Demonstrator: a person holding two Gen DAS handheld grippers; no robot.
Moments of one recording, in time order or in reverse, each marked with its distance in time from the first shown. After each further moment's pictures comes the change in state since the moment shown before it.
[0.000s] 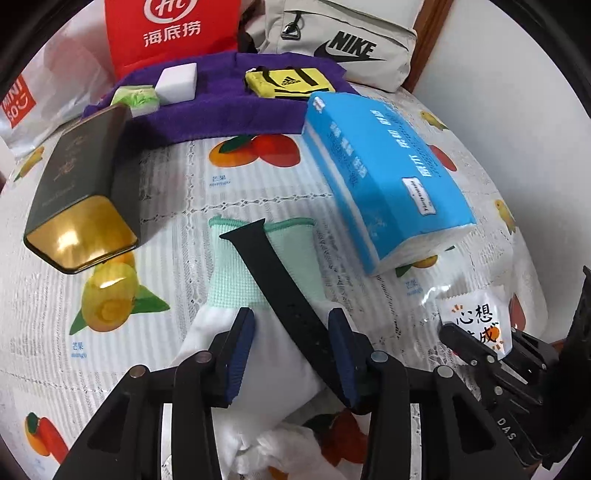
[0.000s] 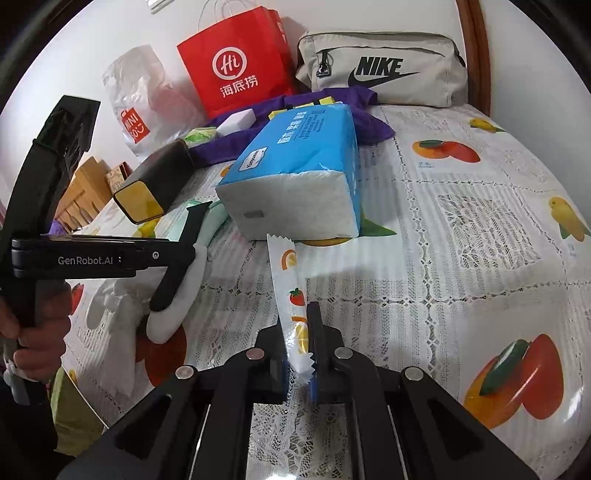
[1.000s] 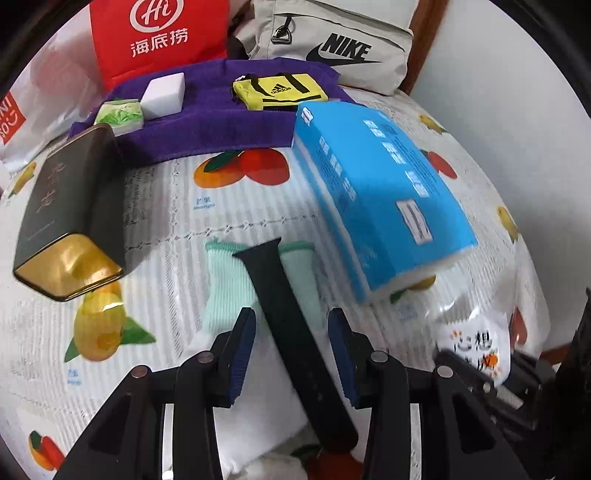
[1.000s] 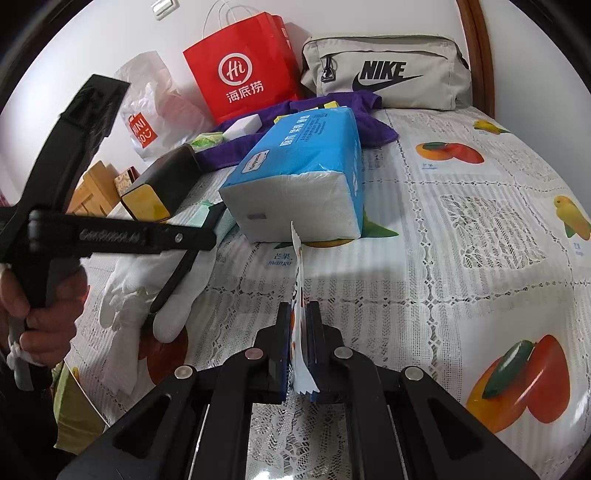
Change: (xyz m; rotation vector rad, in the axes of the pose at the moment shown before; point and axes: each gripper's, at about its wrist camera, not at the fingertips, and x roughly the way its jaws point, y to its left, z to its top) left arm 0.014 -0.005 0.016 0.011 -0.012 0.004; right arm -0.001 -0.005 -0.004 -0.001 -0.027 0.036
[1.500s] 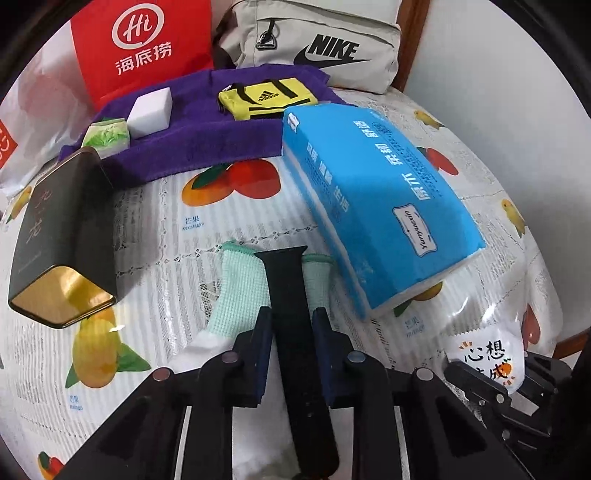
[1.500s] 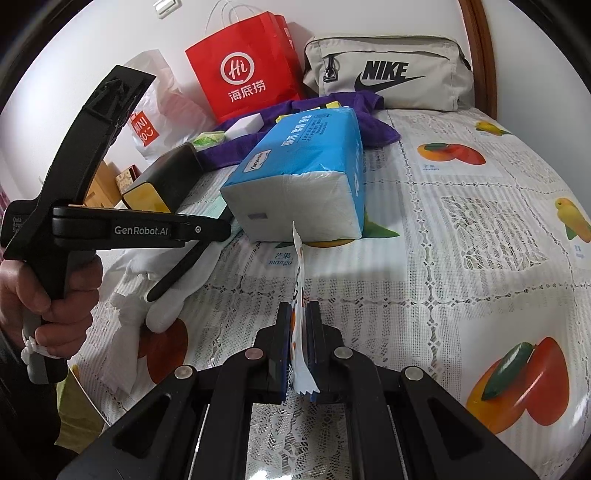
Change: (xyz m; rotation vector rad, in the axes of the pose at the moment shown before) left arm 0.005 -0.007 0.006 0.064 -0.034 0.023; right arm 0.000 0.000 -0.001 -0.009 0.003 0.002
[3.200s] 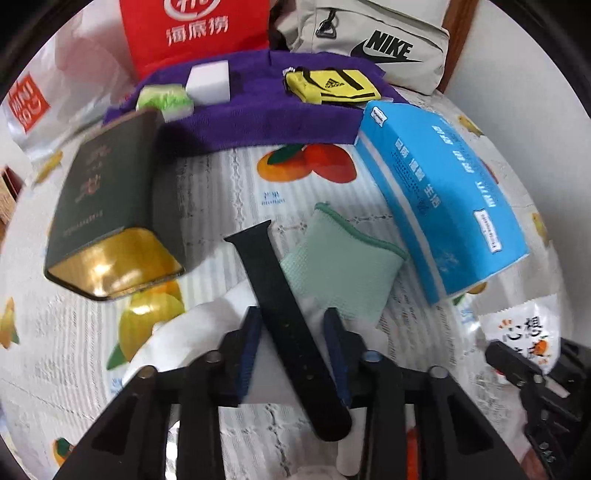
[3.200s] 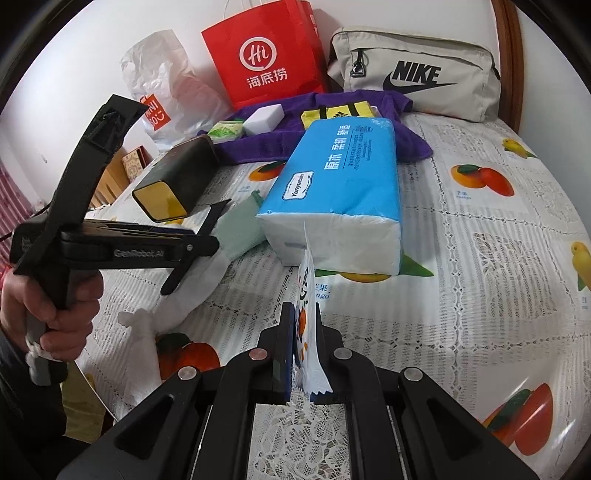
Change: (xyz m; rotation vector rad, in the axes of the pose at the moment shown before) left arm -0.001 0.046 -0.004 -0.068 0.046 0.100; right arm 0.008 0.024 0.035 -0.062 0.082 0.012
